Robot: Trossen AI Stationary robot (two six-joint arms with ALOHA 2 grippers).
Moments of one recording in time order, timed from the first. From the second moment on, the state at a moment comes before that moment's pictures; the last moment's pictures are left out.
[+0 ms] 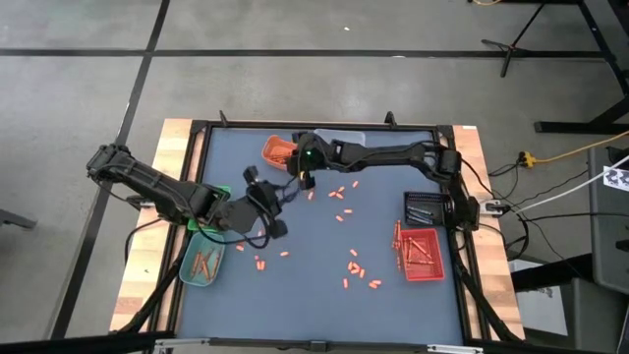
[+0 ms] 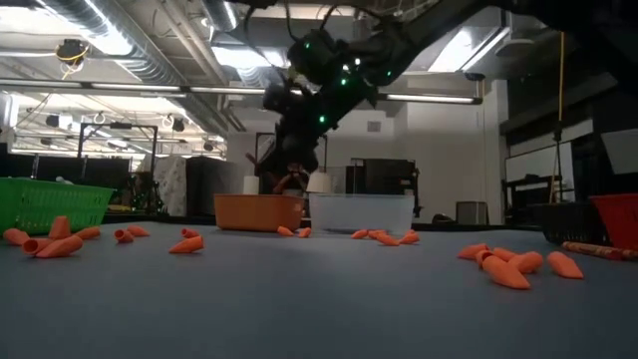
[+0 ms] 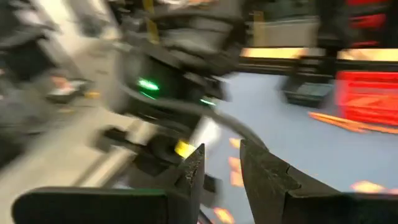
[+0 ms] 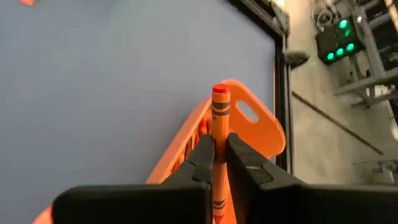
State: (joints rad) left arm -0.35 1.29 1.08 -0.33 -0.92 -0.22; right arm -0.24 2.12 1.58 -0.07 0.06 -0.74
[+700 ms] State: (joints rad) left arm -0.26 1.29 1.08 -0.32 -1.08 -0.12; right arm -0.27 2.19 1.58 -0.05 0.15 -0.77
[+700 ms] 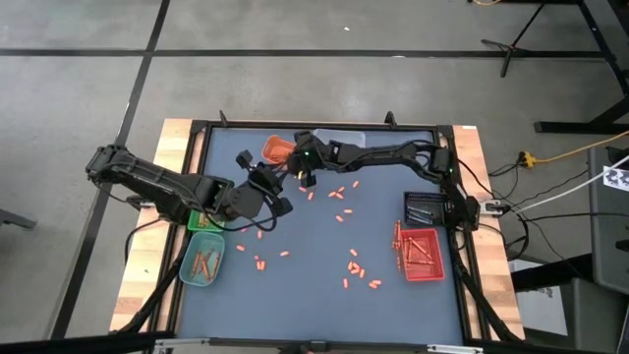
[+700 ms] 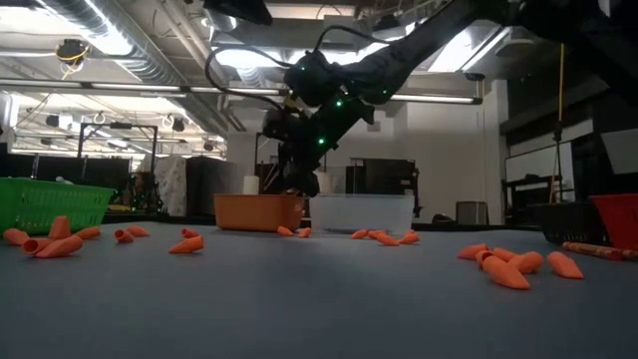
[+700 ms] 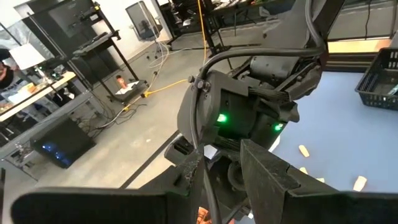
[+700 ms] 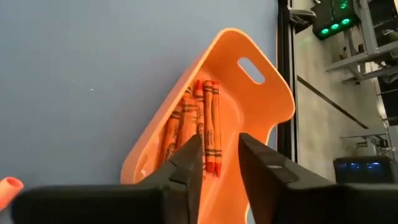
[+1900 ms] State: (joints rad) left arm -0.26 1.29 1.08 -0.33 -0.54 -0.13; right arm -0.06 1.85 1.58 -1.44 0.19 -0.32
